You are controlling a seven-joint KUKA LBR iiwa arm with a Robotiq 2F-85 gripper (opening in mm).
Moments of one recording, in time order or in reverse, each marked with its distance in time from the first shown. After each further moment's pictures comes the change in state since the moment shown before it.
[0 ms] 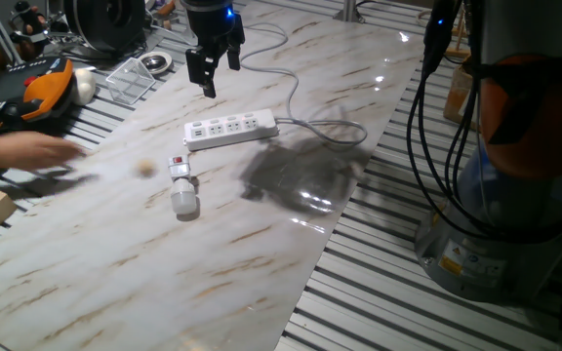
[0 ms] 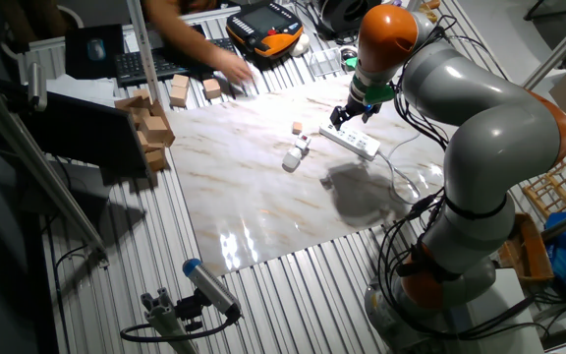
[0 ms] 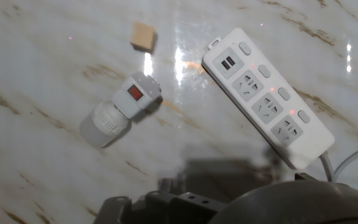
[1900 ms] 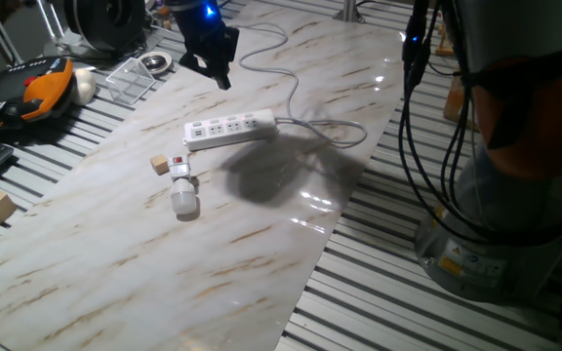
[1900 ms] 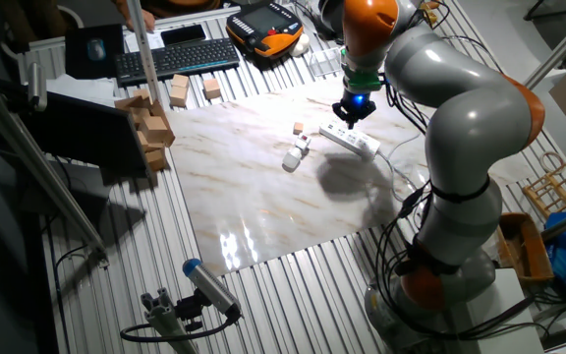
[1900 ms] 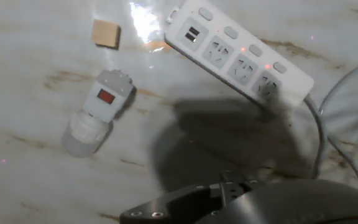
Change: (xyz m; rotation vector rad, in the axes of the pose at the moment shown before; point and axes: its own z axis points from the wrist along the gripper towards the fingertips) arm -0.001 0.000 -0.001 0.059 0.178 0.331
